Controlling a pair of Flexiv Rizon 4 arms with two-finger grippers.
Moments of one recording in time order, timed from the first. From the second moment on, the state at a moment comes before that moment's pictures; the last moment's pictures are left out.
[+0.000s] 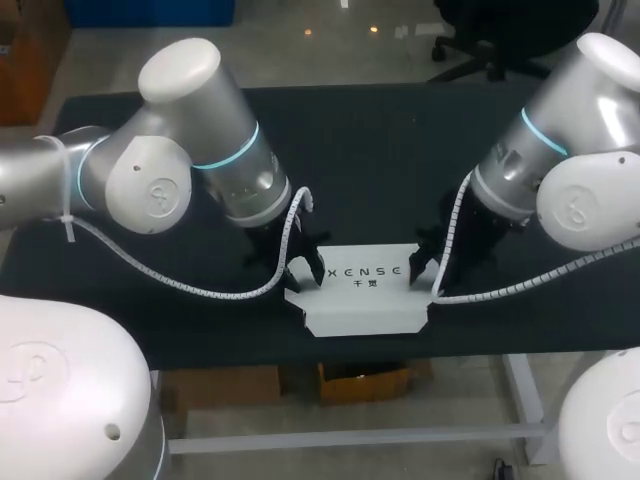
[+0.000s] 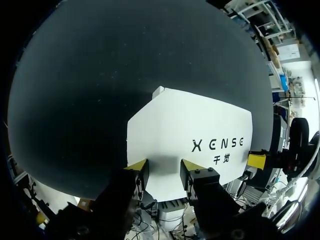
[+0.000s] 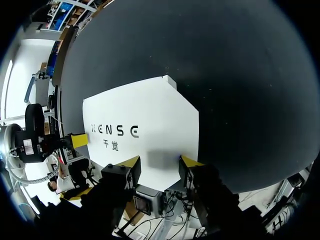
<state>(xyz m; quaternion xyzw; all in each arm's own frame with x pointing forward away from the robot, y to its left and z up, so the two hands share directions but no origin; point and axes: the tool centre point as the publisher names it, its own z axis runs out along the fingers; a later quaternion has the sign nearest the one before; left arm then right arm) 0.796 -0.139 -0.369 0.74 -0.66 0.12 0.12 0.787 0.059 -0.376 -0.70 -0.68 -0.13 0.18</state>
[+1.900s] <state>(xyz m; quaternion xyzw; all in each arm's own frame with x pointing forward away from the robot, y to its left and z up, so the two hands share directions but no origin) 0.799 -0.134 -0.377 0.73 -0.66 0.15 0.12 0.795 0.059 -0.387 -0.68 -0.69 -0.19 0.16</state>
